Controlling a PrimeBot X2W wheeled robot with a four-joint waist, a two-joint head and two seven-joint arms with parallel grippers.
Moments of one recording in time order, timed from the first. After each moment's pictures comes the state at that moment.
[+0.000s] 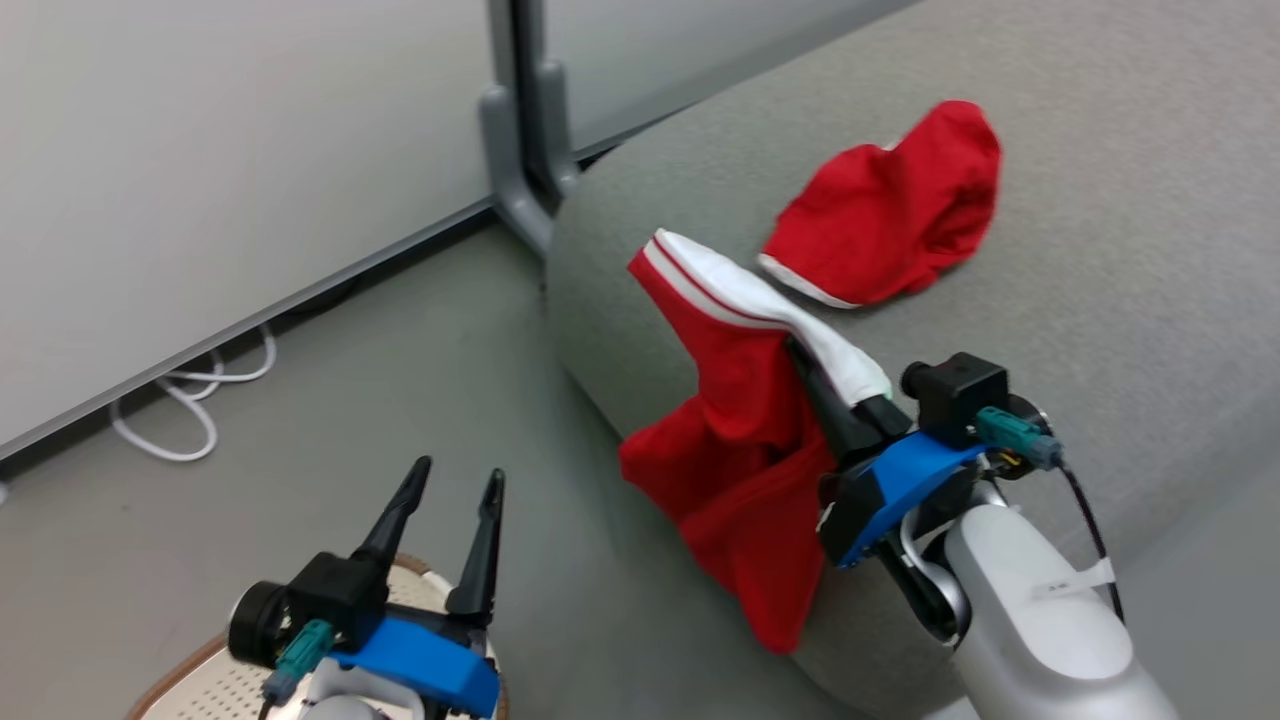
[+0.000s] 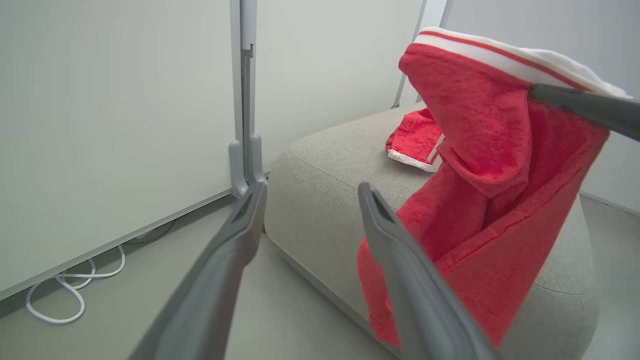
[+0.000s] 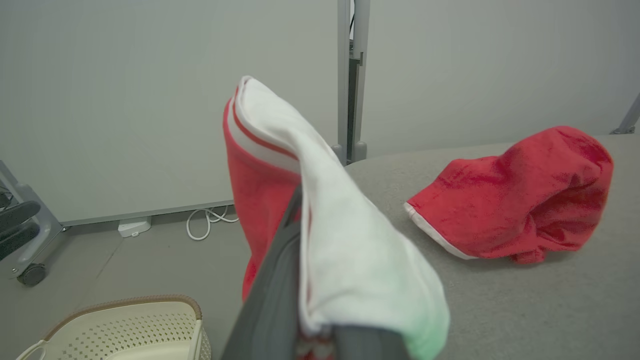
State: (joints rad) left arm -0.12 0.15 -0.28 0.28 -0.29 -0.13 -0.26; right arm -0.52 -0.08 0.37 0.57 0.29 0.13 -0.18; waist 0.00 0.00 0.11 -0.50
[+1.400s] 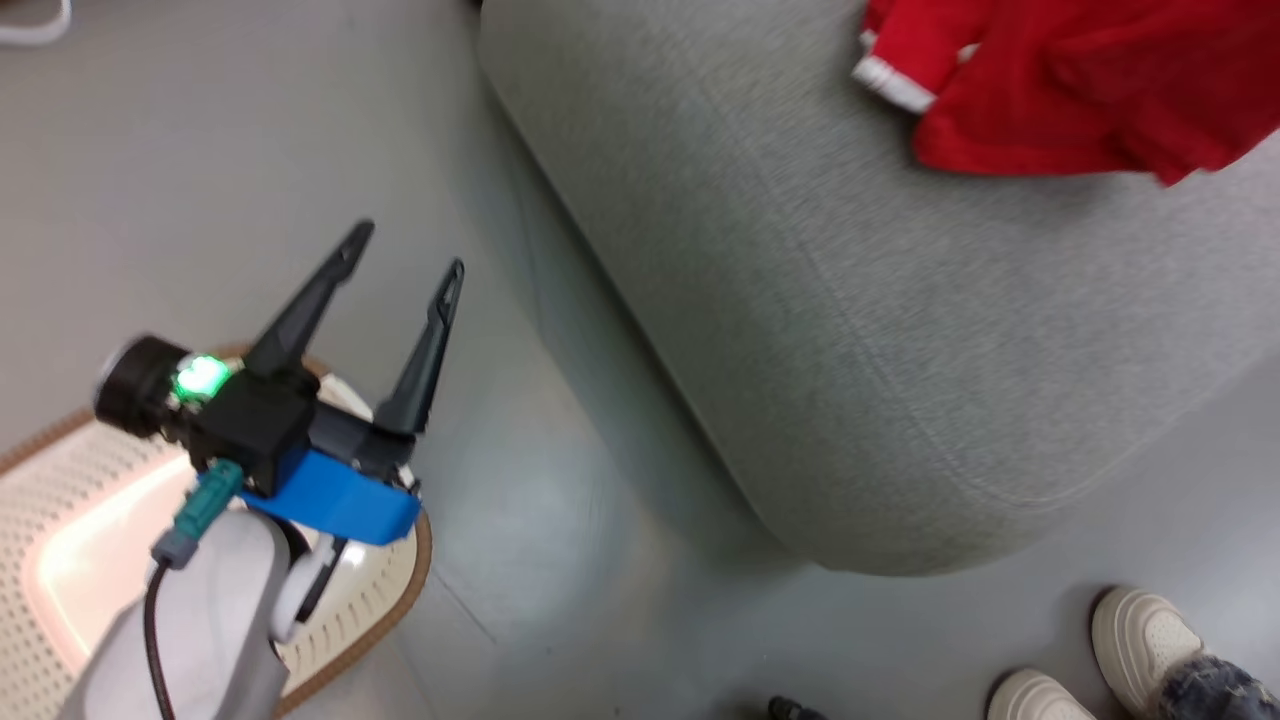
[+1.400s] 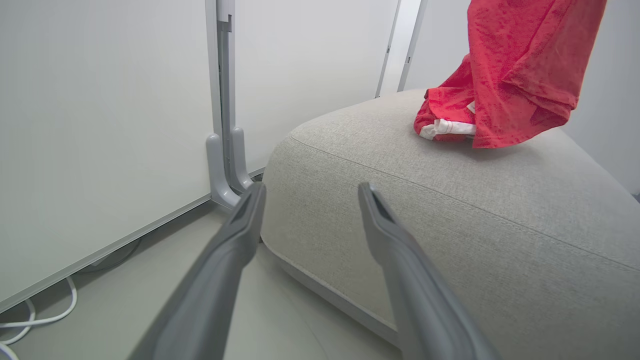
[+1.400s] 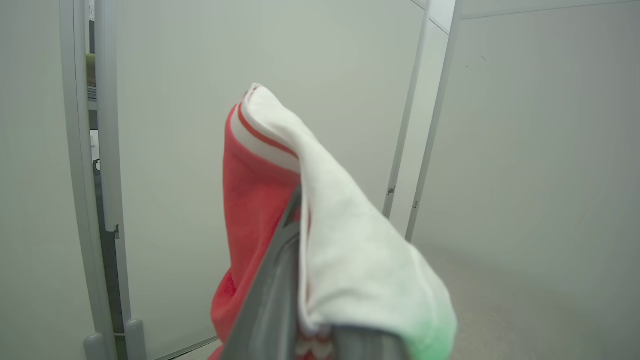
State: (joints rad) left arm -0.41 0.38 -0.39 0.12 -0.25 -0.13 -0.25; right arm -1.17 -0.40 -0.33 0.50 0.29 0.13 0.03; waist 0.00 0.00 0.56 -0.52
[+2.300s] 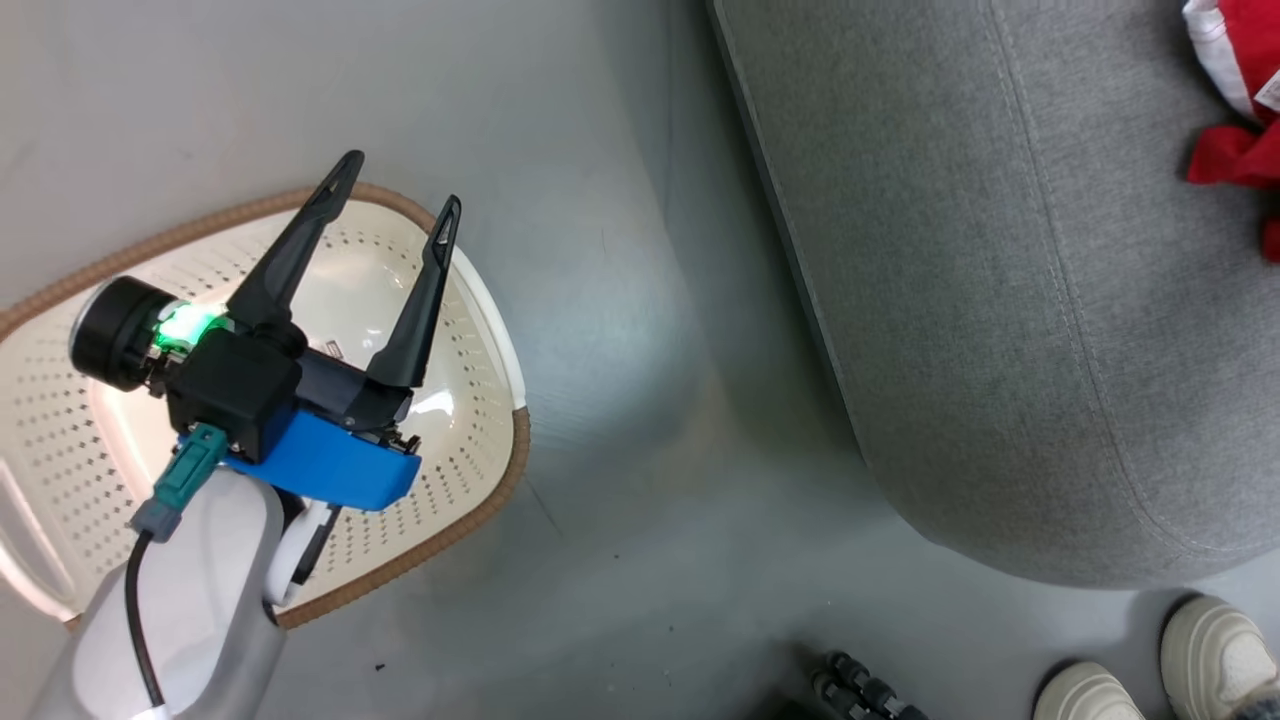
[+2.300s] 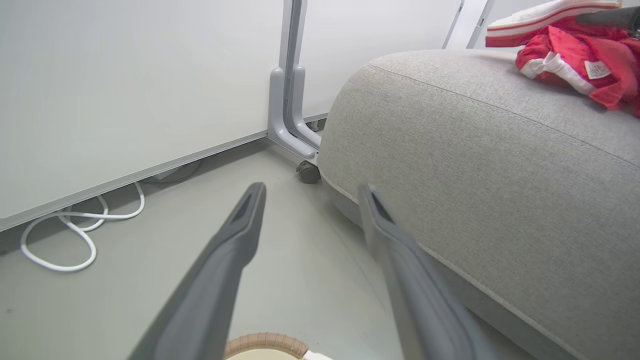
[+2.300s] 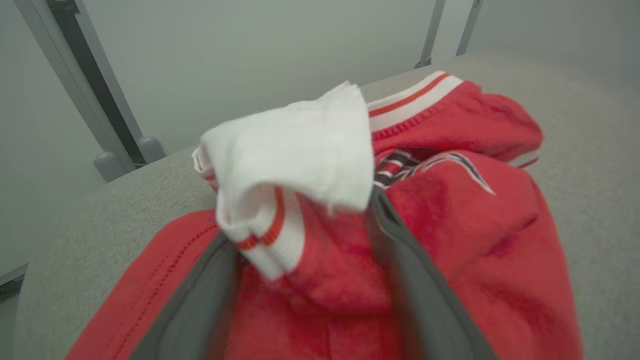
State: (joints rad) left arm -0.49 0.40 -0.41 0.08 -0.26 -0.11 -0.25; right arm -1.05 -0.34 -0.35 0.92 0.36 0.13 -0.24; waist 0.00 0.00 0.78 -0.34
